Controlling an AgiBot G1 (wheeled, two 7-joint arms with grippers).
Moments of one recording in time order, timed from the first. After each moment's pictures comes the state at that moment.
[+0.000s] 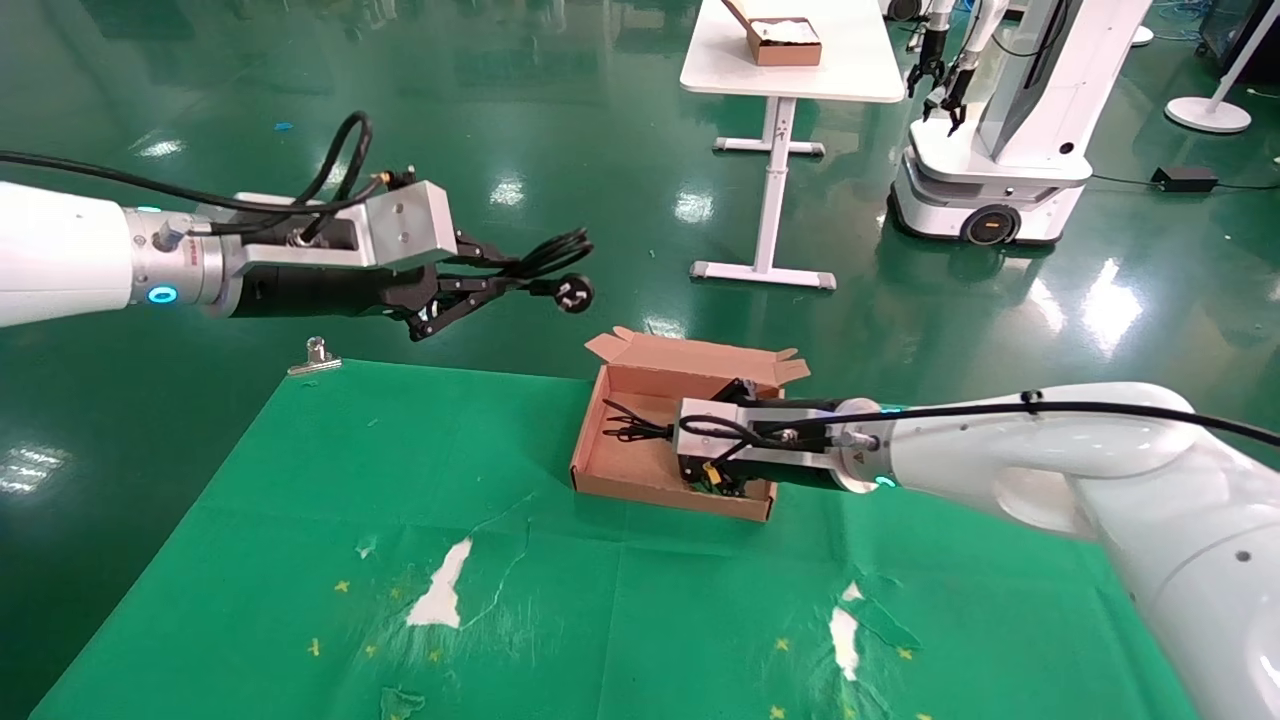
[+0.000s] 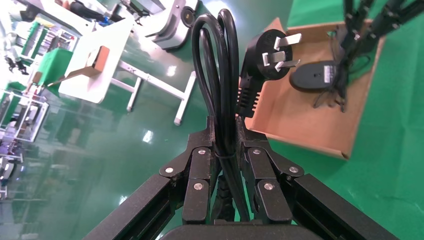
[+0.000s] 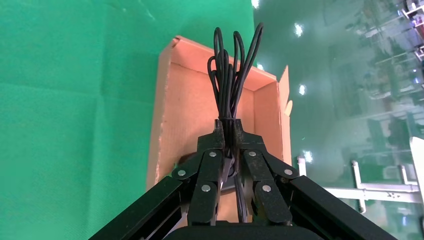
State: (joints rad) left arm -2.01 1.20 0.64 -0.02 1.45 1.18 0.68; right arm 1.65 -1.36 -0.68 0.17 -1.41 -0.82 -0.67
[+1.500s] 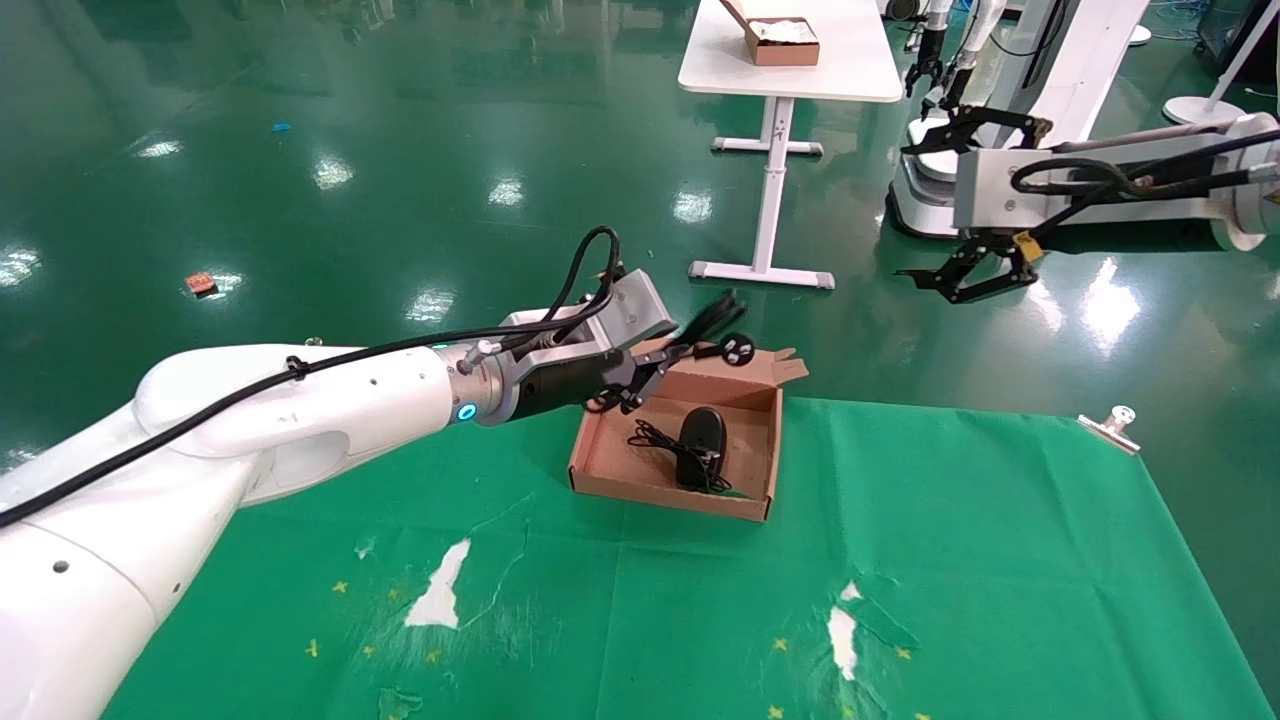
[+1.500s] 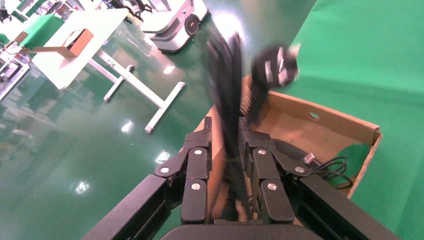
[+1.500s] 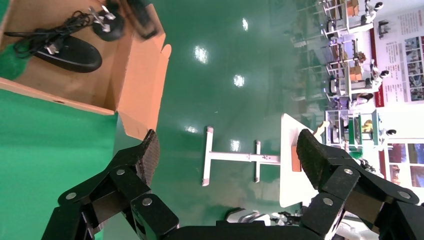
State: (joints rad) left arm -1.65 1.37 0.84 -0.43 1.29 0.67 0.23; right arm 2.08 -1.04 -0.72 0.09 -1.43 -1.20 -0.87
